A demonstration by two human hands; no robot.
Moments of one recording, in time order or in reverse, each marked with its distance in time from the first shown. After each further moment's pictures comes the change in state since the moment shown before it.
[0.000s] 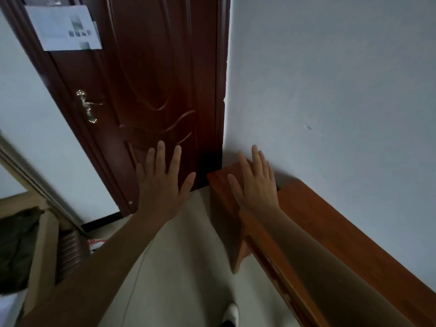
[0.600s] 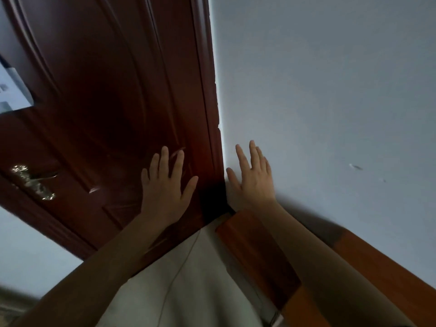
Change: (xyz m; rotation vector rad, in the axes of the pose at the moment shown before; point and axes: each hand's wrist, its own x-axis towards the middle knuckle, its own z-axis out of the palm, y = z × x) left_hand 0.342 -0.068 0.135 0.016 -0.072 0.149; right_hand 0.325 0.034 0.153 0.037 0.056 0.177
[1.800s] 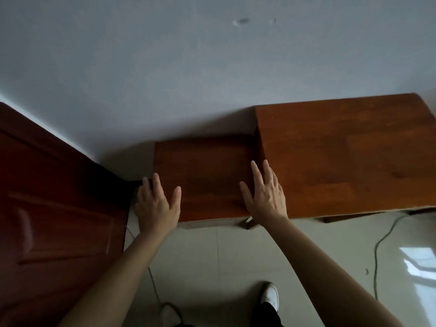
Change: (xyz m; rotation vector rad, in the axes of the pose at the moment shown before) left_hand 0.024 0.049 0.332 -0.313 -0.618 0.476; right_hand -0.221 0.080 0.172 -0.144 0.004 1.169
